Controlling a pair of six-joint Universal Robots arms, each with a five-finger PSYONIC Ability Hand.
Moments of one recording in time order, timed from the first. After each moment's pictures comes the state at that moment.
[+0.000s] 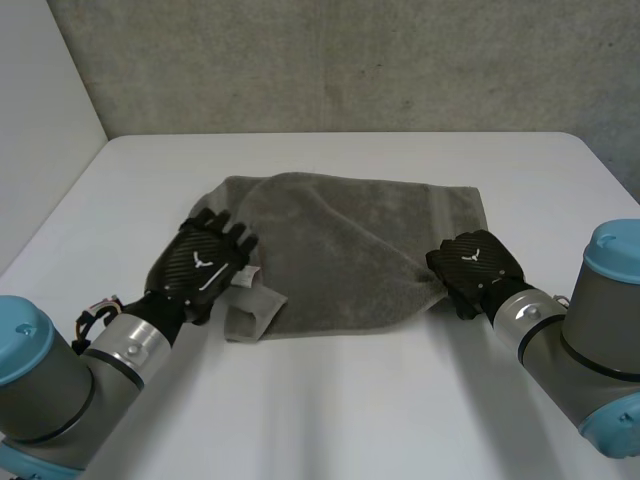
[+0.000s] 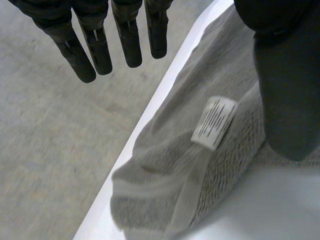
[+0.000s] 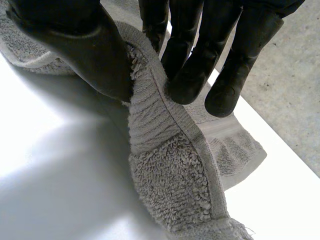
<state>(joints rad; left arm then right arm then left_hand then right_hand) 4.42 -1.87 -2.07 3.88 -1.15 3.84 1.92 -1.19 1.75 -0.23 1.37 2.61 0.37 0.37 0.35 0.37 0.34 1.33 1.32 1.33 1.34 1.16</state>
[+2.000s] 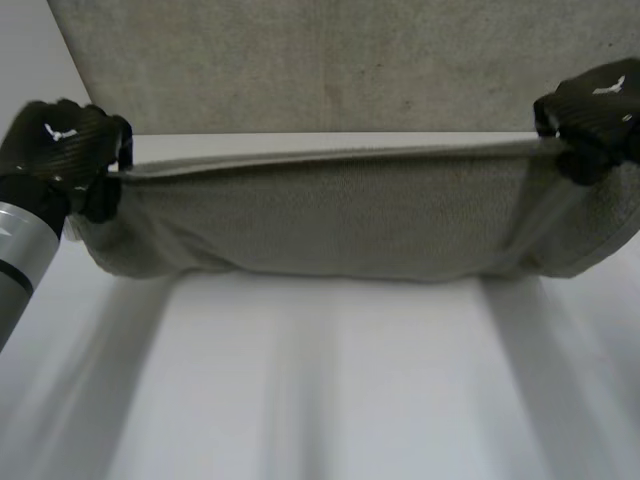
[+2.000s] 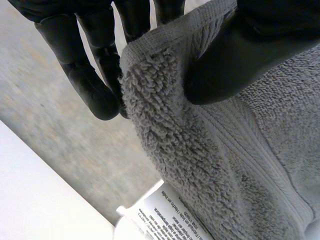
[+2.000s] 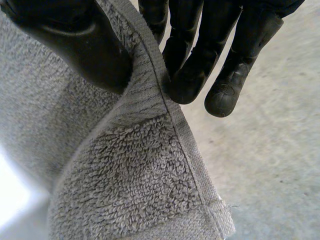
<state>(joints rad) 4.48 -1.50 -1.76 3.31 -1.48 3.56 1.76 -1.44 1.20 0.47 1.37 2.52 1.41 1.51 1.54 1.51 1.48 1.33 1.34 1.33 1.34 1.16</state>
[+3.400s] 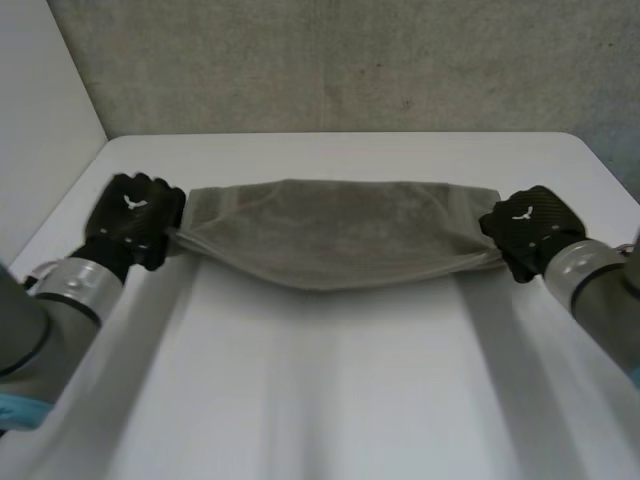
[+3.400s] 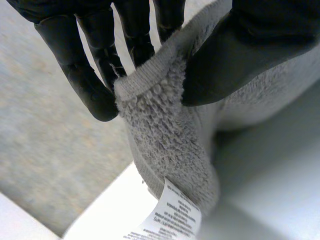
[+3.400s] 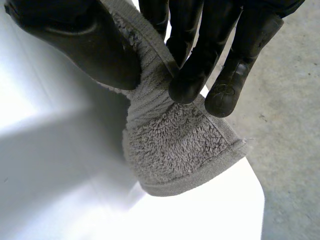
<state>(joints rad) 4.54 -1.77 -1.92 3.71 -1.27 3.57 1.83 -1.32 1.61 0.04 1.46 2.36 1.43 1.51 1.54 1.51 1.51 1.33 1.34 1.34 1.34 1.19</state>
